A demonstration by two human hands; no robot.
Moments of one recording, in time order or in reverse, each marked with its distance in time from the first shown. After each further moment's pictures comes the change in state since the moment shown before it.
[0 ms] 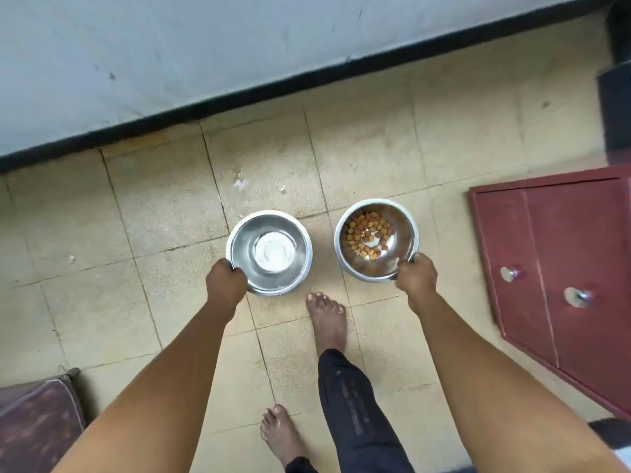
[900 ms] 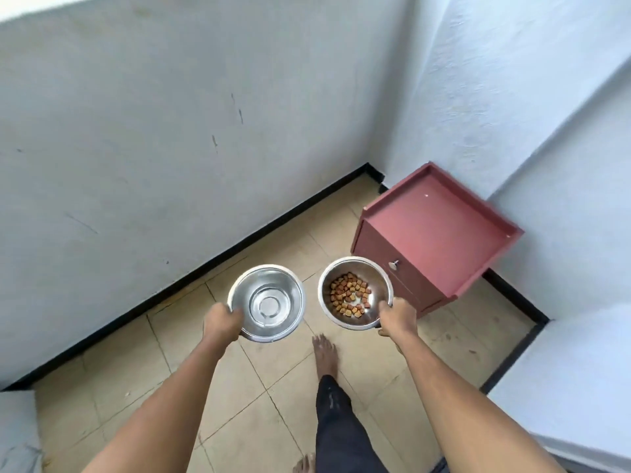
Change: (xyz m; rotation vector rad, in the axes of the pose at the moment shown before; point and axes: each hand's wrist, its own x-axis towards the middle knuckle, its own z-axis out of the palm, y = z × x) left_hand -0.432 0.029 -0.226 0.218 -0.001 0.587; right_hand -0.436 0.132 -0.271 0.259 0.223 -0.225
